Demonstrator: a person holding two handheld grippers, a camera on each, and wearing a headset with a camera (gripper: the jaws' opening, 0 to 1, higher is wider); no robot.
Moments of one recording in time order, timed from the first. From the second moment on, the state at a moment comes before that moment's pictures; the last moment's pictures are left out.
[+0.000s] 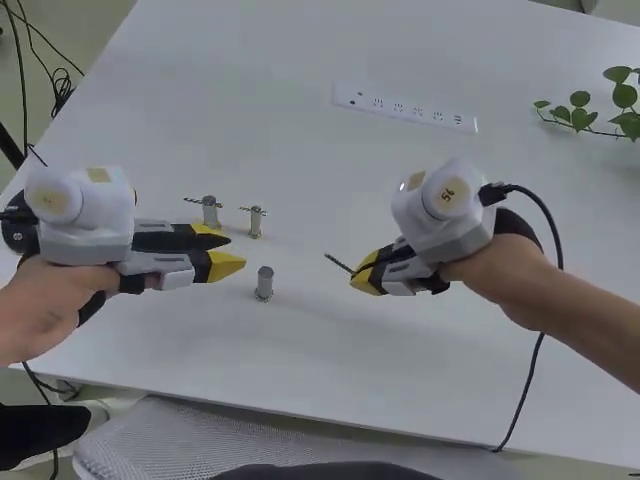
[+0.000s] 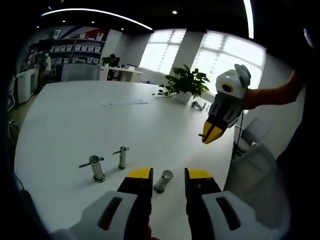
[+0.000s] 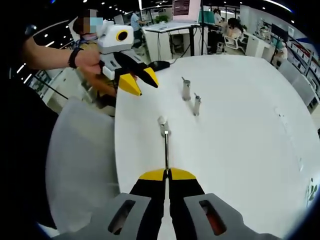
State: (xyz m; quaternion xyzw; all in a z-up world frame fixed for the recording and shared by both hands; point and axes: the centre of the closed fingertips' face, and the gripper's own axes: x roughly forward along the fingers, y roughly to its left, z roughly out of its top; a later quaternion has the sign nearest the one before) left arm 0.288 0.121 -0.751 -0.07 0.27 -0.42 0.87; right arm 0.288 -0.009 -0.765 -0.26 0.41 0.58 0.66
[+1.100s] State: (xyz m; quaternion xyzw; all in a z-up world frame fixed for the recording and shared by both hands) left arm 0.285 0.104 -0.806 -0.05 0.29 -0.38 0.88; right arm 0.275 -0.003 -0.823 -0.27 0.45 0.53 0.66
